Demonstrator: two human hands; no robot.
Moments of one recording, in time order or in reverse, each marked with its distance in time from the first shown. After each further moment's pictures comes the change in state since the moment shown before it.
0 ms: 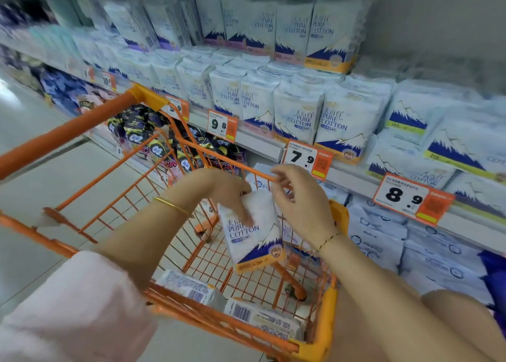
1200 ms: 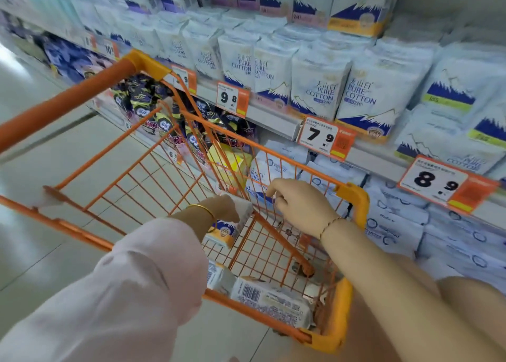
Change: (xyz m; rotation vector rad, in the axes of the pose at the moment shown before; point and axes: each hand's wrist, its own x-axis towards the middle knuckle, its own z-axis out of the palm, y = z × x) left_hand 0.086 -0.061 0.095 -0.105 0.105 -0.484; right_hand 0.006 0.017 0.029 -0.305 -0.530 0.072
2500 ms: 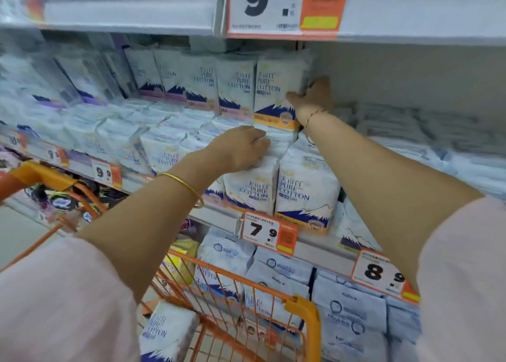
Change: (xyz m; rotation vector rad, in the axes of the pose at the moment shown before) left_hand -0.038 0.147 -0.251 -0.226 0.637 0.734; right_hand 0.162 0.090 -0.263 0.412 0.929 0.491
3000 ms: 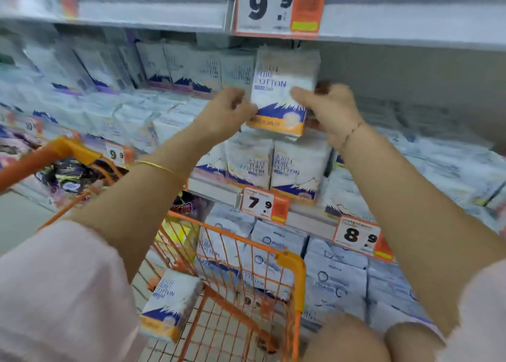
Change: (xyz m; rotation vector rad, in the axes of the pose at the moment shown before) left_hand -0.057 0.011 -0.033 -0.492 0.235 0.004; right_hand -0.109 -0.002 -0.077 0.516 -0.242 0.006
